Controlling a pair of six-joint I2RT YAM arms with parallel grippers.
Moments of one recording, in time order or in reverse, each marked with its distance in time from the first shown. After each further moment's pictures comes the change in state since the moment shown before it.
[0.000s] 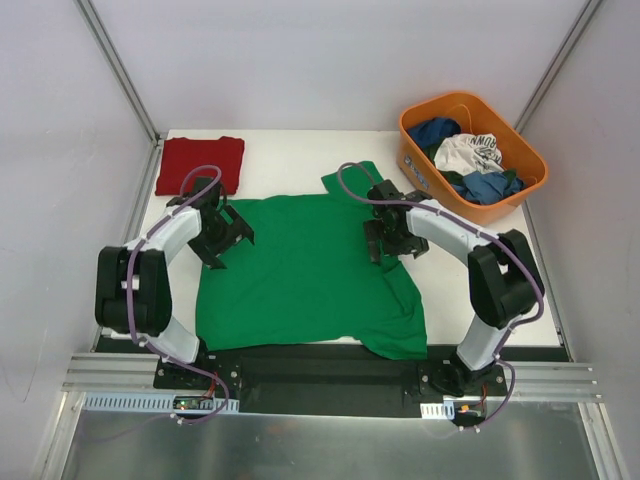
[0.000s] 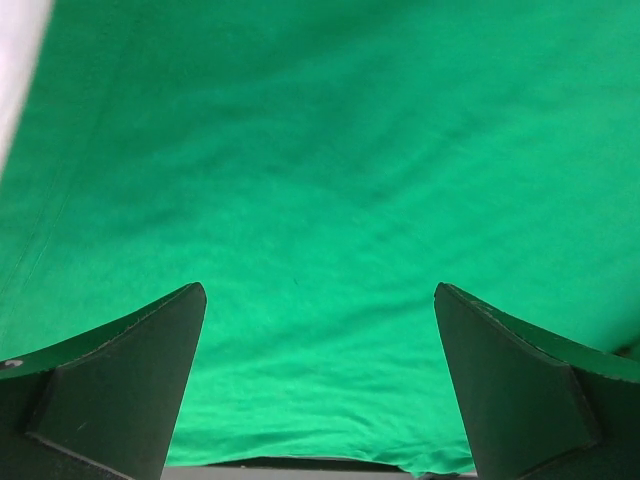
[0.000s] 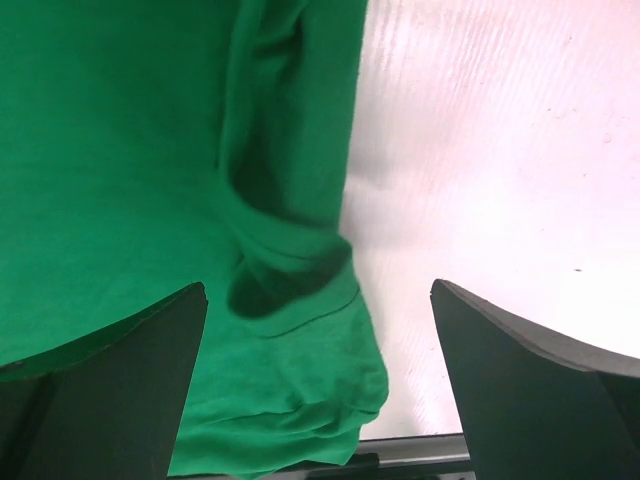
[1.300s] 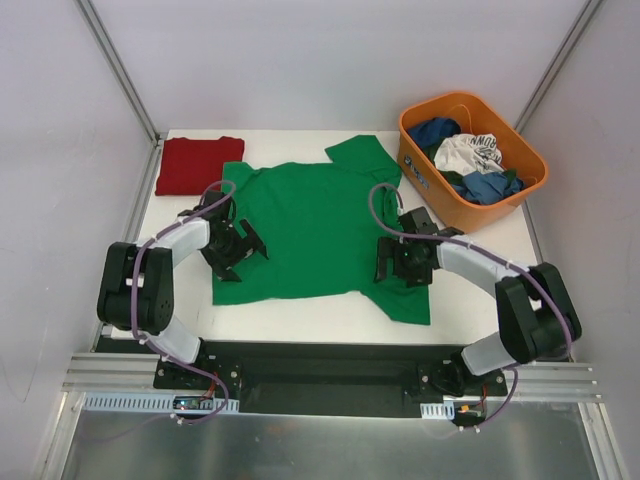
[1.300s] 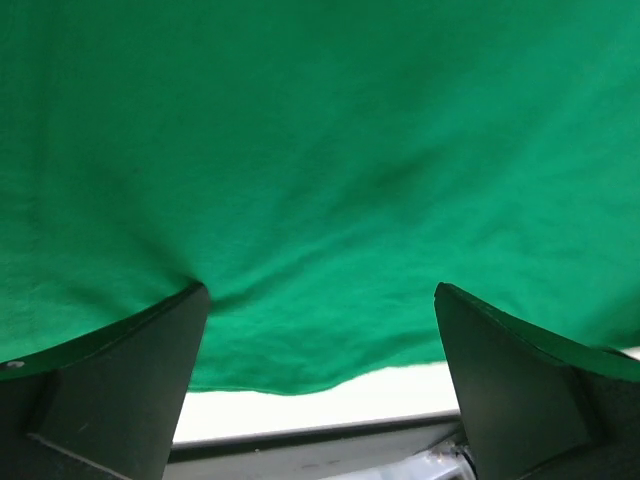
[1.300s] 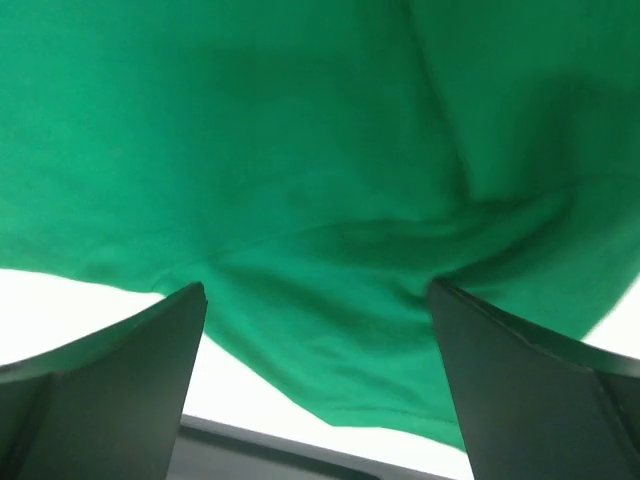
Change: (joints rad) left arm -0.059 0.059 -0.093 0.119 0.123 0.039; right arm -0.114 -0.195 -0.385 0.311 -0.337 0.129
